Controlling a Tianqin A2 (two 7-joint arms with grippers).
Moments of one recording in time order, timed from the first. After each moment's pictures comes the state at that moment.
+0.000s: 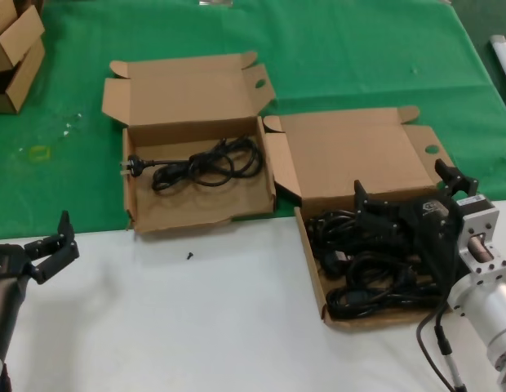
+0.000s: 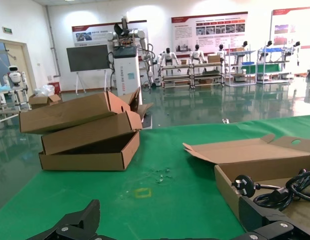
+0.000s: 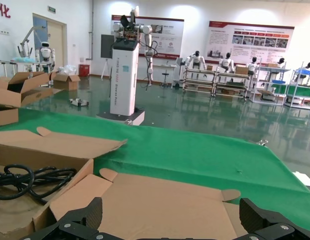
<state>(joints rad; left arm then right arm) 0.00 -0.30 1.60 -1.60 -1.80 0.00 0.00 0.04 0.30 -1.61 1.56 1.79 -0.02 -0.03</state>
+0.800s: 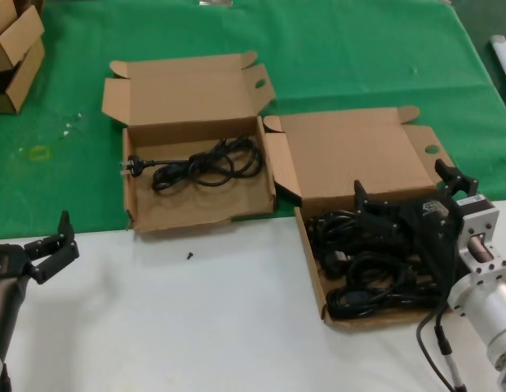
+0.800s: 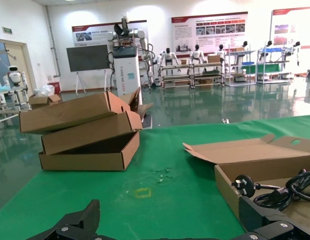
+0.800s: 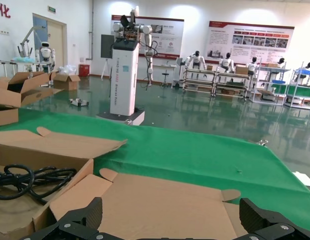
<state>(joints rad) 0.00 -0.30 1.60 -1.60 -1.80 0.00 0.00 0.04 0.30 -1.61 1.56 1.79 -0.02 -0.03</state>
